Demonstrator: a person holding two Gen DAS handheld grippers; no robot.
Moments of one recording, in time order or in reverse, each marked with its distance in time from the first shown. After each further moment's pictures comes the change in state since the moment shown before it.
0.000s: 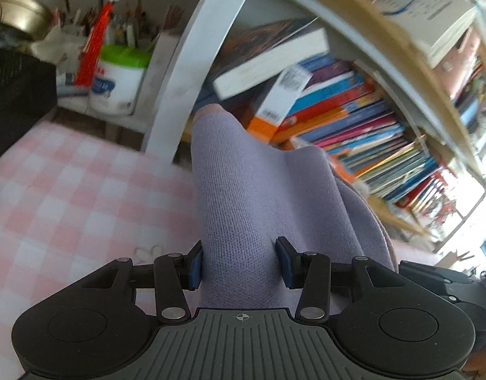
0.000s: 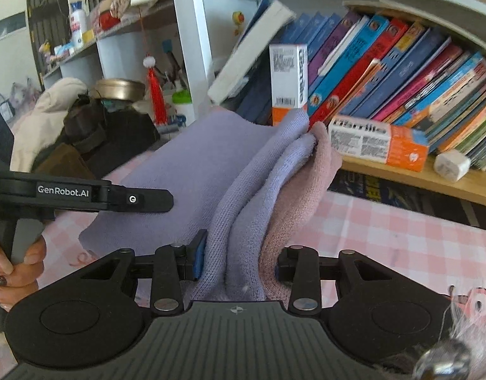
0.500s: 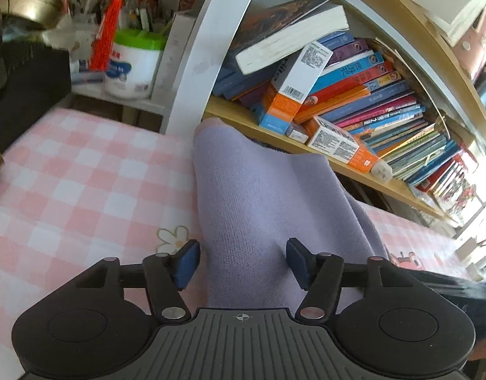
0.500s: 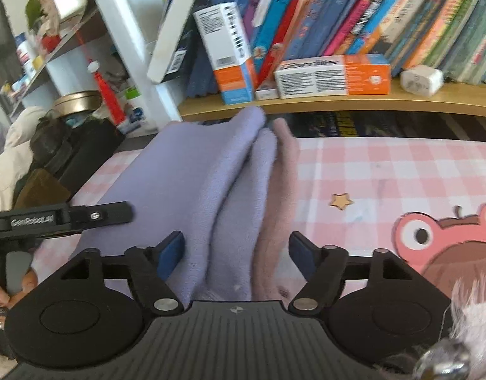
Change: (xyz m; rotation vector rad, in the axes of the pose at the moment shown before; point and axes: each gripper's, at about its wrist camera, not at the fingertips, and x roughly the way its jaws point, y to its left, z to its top) left arm -0.001 0.002 -0.005 0.047 0.037 0.071; right arm 0.002 -0.034 -0.021 0.254 0.024 -0.046
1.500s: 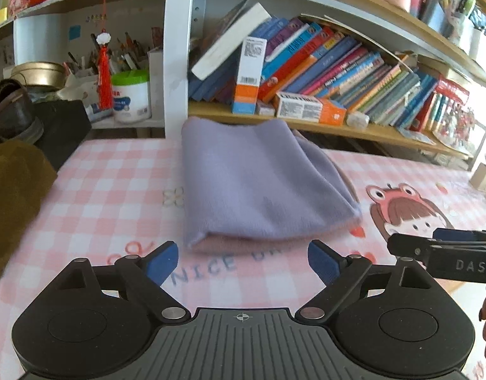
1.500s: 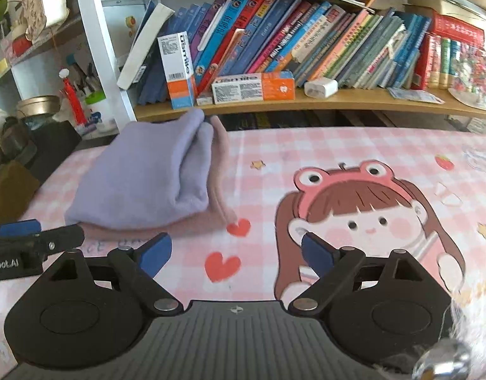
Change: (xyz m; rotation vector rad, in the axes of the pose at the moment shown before) left arm -0.086 -0.073 -0.062 0.239 -0.002 0.152; right arm -0.102 0.036 -0.065 0.024 -0.068 -0.302
